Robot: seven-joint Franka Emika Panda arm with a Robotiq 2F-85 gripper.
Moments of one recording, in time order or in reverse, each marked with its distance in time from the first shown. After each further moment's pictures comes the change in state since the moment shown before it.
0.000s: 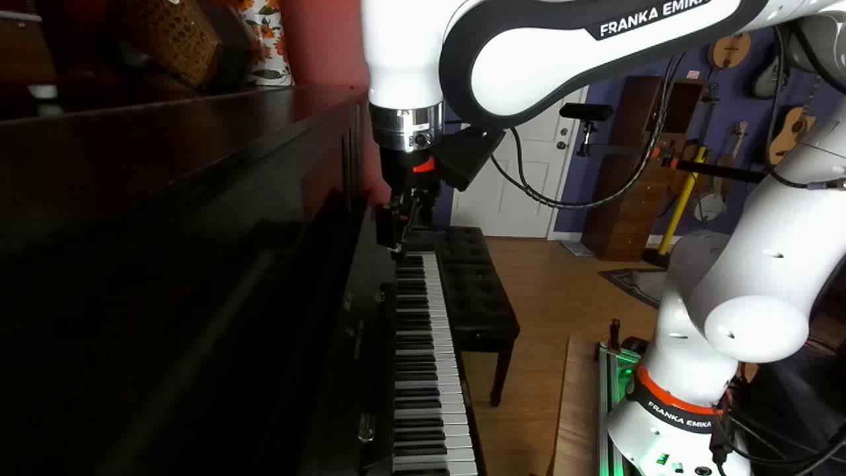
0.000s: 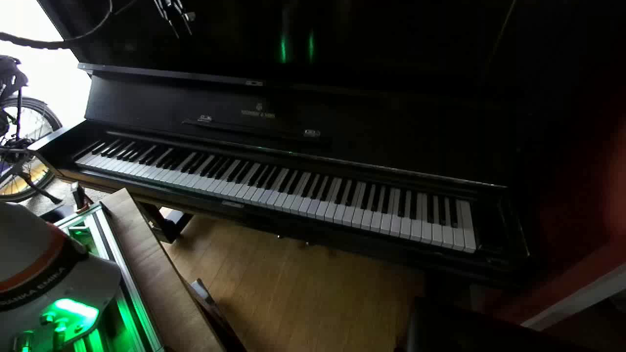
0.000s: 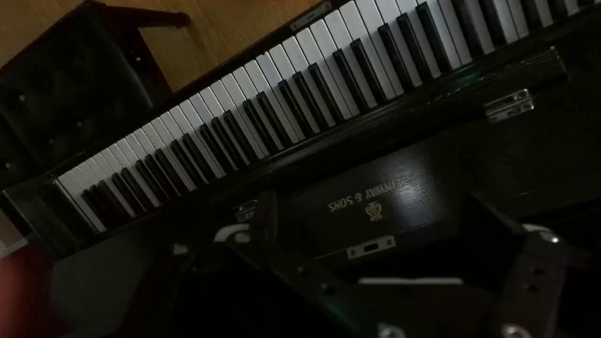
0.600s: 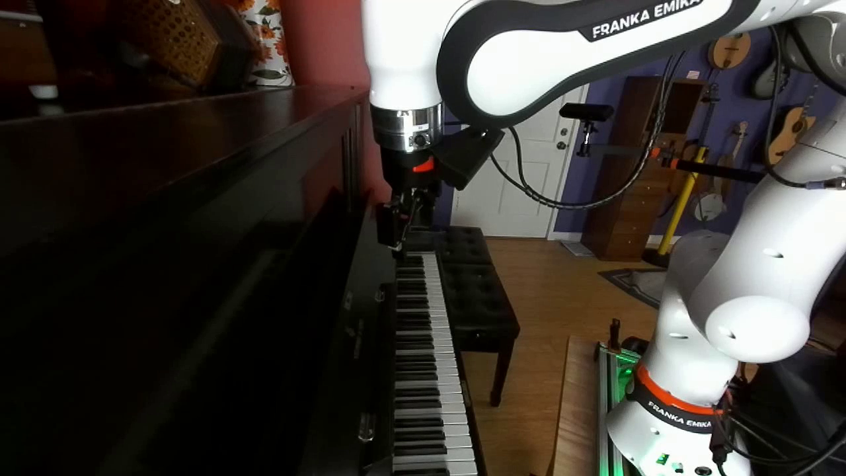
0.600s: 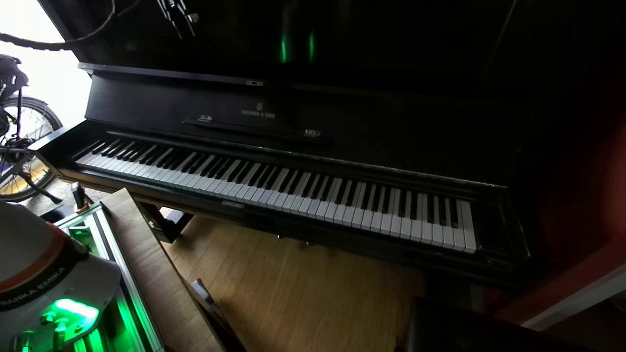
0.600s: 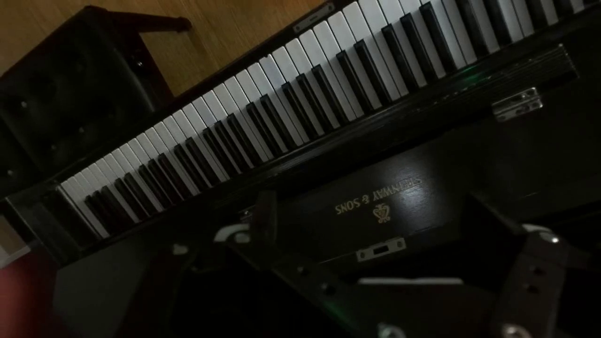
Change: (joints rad) arm 0.007 0.008 -0.026 -0.001 -0.004 0.000 0.000
